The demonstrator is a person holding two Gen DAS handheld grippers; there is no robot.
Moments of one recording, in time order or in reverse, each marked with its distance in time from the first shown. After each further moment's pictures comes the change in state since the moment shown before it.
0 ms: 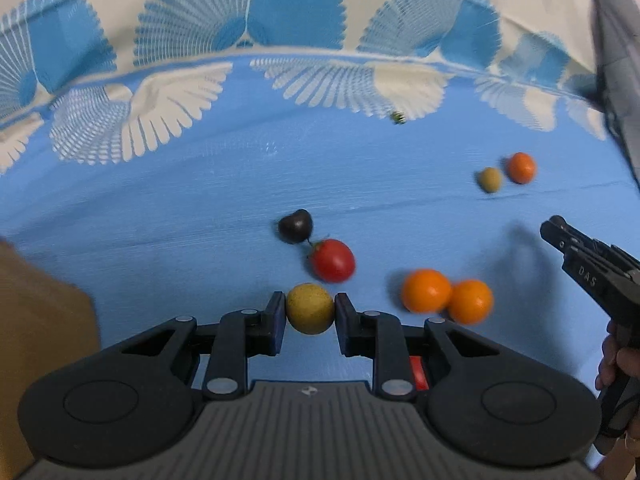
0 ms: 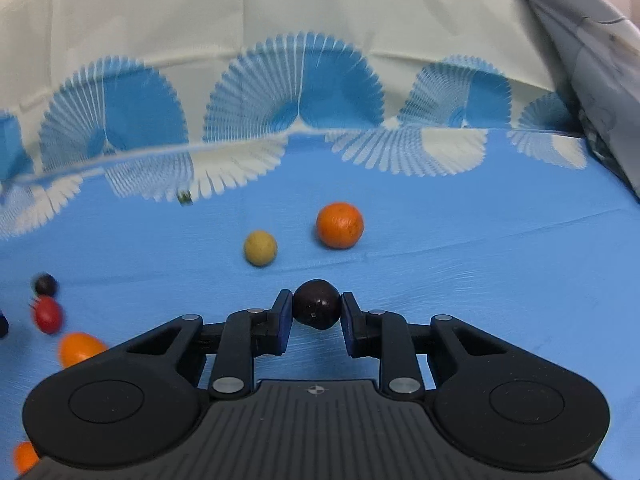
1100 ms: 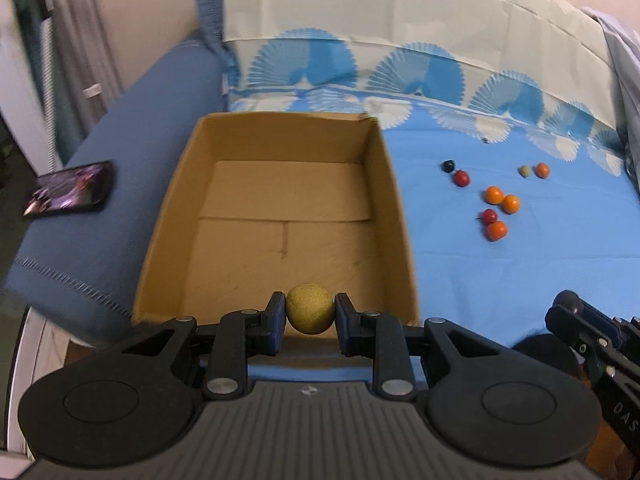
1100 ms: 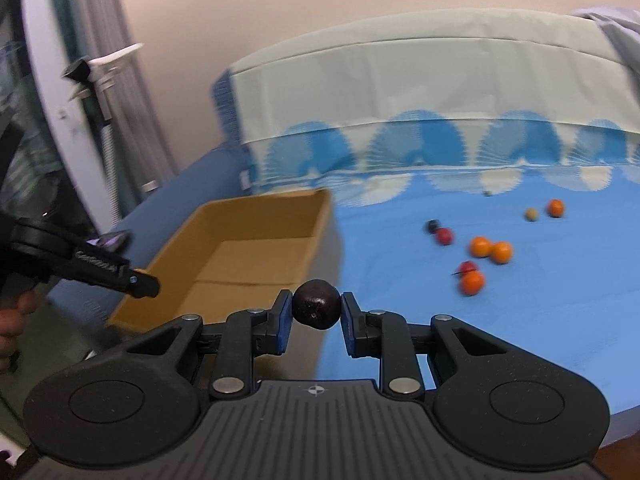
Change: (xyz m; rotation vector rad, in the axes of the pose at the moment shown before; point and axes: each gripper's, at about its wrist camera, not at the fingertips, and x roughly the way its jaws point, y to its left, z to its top) left arm -0.347 0.132 -0.251 -0.204 -0.133 0.242; right arm -0.401 0.195 -0.092 -0.103 -0.026 0.501
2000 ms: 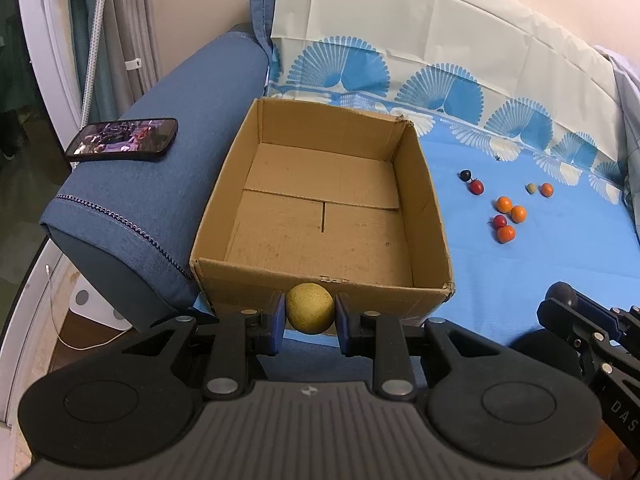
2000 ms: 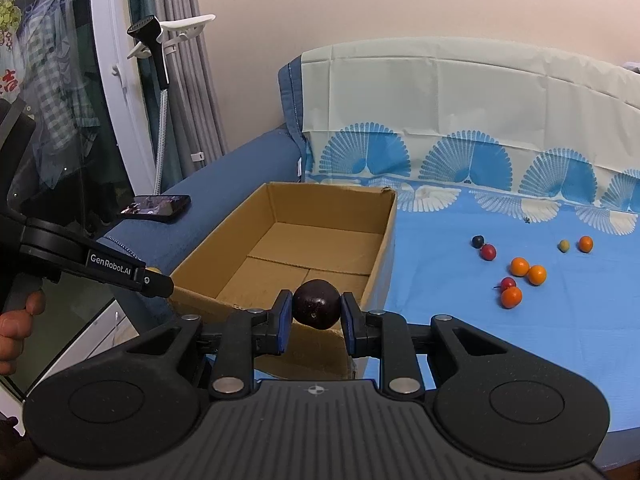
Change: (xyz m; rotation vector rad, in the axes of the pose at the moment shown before) left arm -0.030 0.054 -0.050 -0.103 -0.034 -0.021; right arm -0.020 0.075 -0.009 -0.158 0.018 0.034
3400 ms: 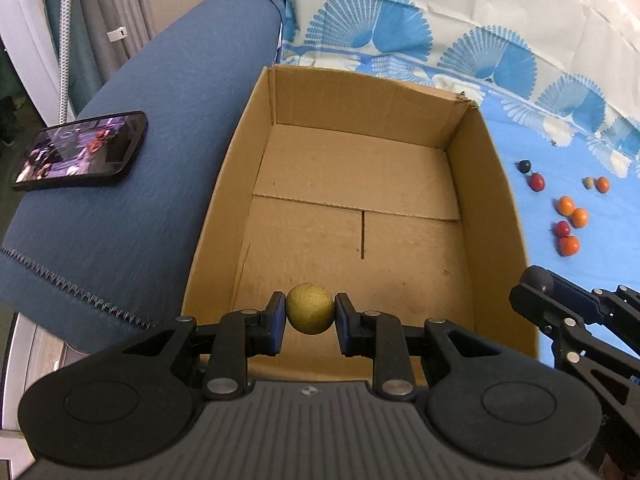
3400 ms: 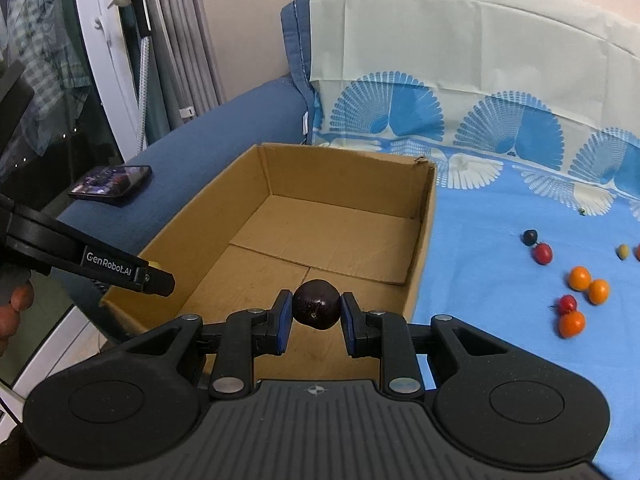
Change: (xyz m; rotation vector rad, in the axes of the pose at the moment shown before) left arm 0.135 0.021 0.078 0.014 0.146 0.060; right arm 0.170 -0.006 0.036 -0.027 0.156 0.036
